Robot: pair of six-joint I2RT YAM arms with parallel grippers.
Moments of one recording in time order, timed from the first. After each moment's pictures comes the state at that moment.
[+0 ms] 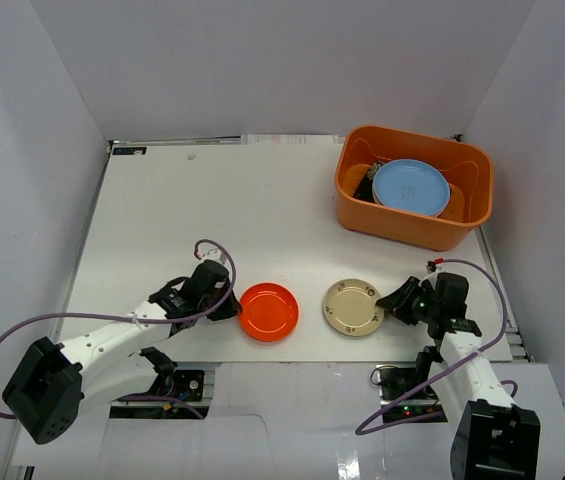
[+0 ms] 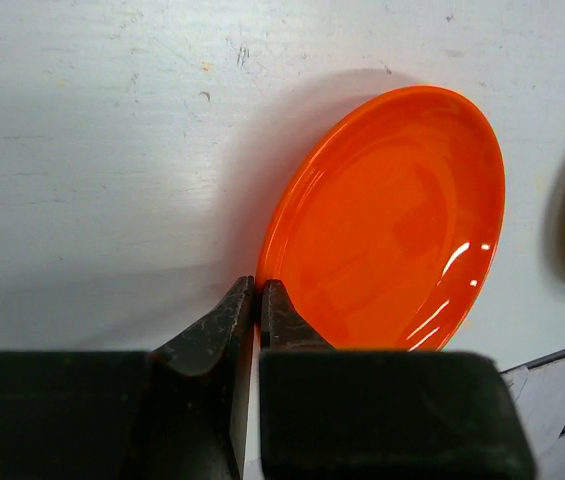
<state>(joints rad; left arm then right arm) -0.71 1.02 0.44 -0.32 -0.06 -0.80 -0.11 0.74 0.12 -0.19 -0.53 0.55</state>
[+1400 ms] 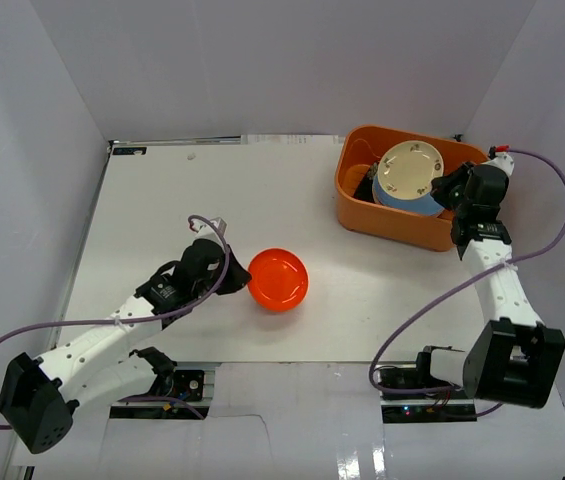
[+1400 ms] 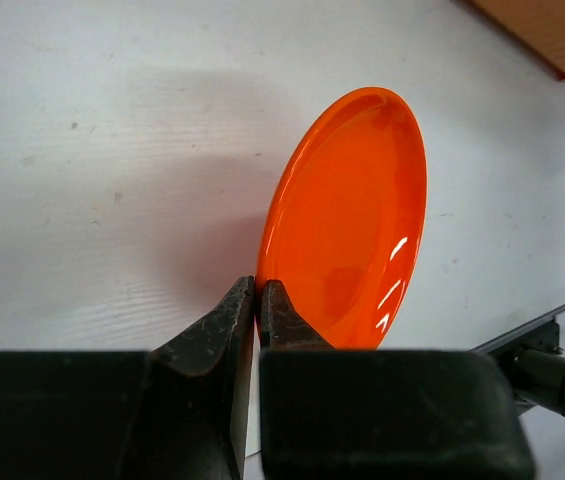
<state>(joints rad) -0.71 0.93 0.62 -0.32 -0.10 -0.77 -0.10 1.19 0.93 -0.02 -0.07 0.57</state>
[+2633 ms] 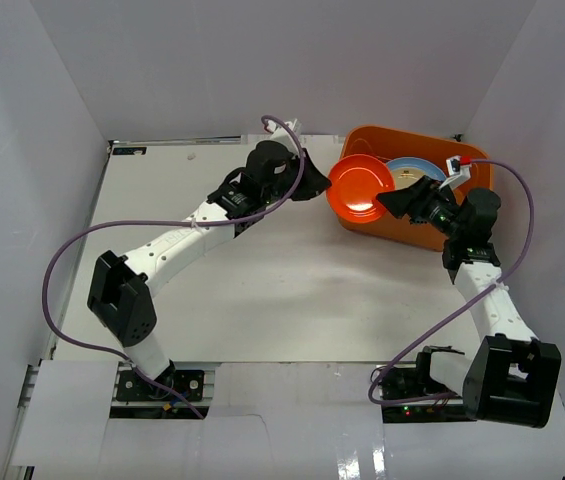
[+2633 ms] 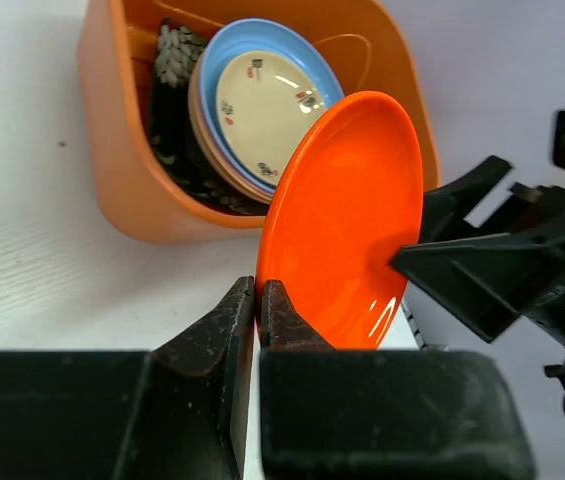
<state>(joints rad) -0.74 1.68 1.50 -0.12 0.06 -0.67 -0.09 1.11 0.71 0.30 -0.74 0.60</state>
